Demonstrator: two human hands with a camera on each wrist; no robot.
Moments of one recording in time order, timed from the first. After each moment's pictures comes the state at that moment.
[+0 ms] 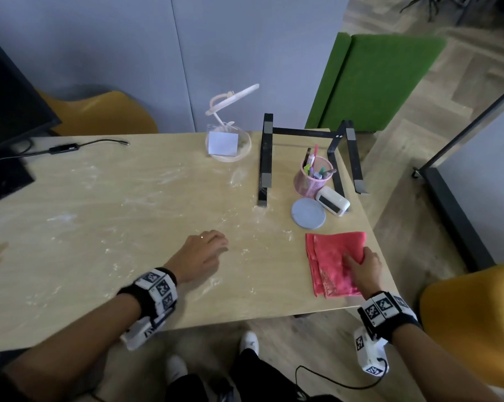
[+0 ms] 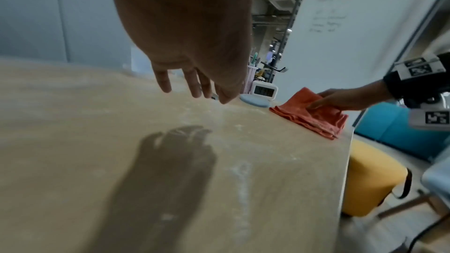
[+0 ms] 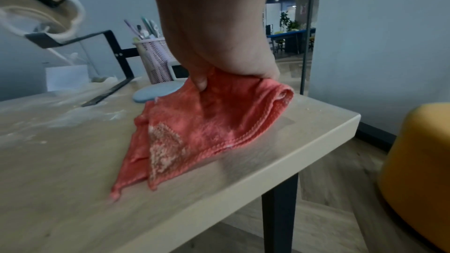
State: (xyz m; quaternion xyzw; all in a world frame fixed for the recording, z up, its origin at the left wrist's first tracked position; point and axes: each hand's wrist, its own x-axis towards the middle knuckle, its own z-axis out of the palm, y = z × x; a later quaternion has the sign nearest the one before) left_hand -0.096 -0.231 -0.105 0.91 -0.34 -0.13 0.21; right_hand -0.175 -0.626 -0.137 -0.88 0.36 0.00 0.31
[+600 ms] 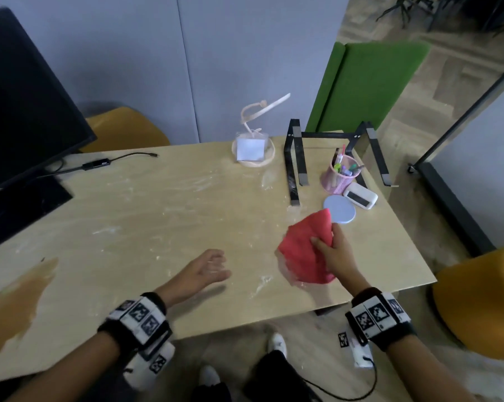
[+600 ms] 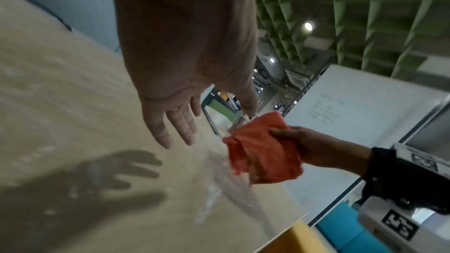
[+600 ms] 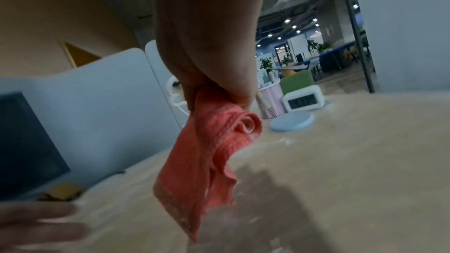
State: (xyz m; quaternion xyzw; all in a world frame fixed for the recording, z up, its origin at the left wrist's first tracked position) left_hand -0.126 -0.103 -0.062 0.76 -0.09 -0.36 0.54; right_hand -0.163 -0.420 -0.056 -0.83 0.23 -0.05 0.51
